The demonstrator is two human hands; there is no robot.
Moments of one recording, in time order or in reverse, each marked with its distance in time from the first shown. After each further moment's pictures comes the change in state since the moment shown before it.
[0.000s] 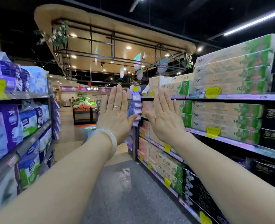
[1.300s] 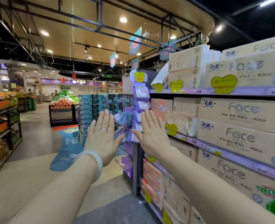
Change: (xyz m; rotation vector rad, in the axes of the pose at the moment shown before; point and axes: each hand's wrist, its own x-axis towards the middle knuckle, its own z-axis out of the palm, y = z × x) left_hand 0.463 -0.202 0.964 -0.164 -0.345 -0.020; right_hand 0.568 0.221 0.904 0.014 -0.262 0.048
